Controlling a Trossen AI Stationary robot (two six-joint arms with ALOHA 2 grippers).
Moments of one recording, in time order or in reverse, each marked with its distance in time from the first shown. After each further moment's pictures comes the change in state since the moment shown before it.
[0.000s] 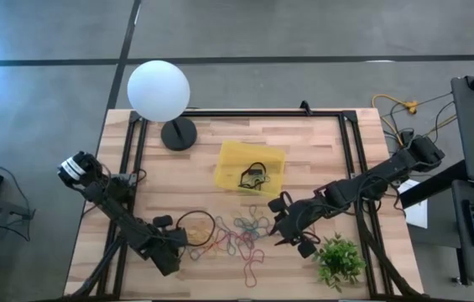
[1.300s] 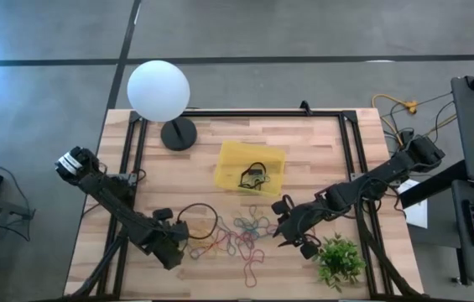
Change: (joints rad) left arm 0.056 -0.074 0.092 -0.191 -0.017 0.050; right arm 0.022 0.000 -0.075 0.022 0.019 0.033
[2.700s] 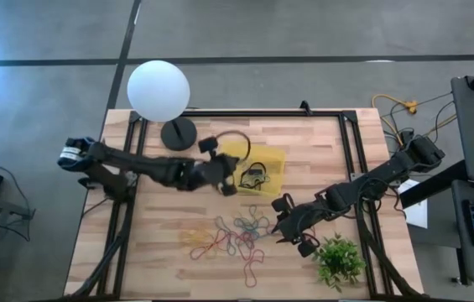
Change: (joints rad) left arm 0.623 -0.053 0.214 0.576 -0.513 1.063; right arm 0.000 -0.002 -0.006 0.006 0.070 -0.009
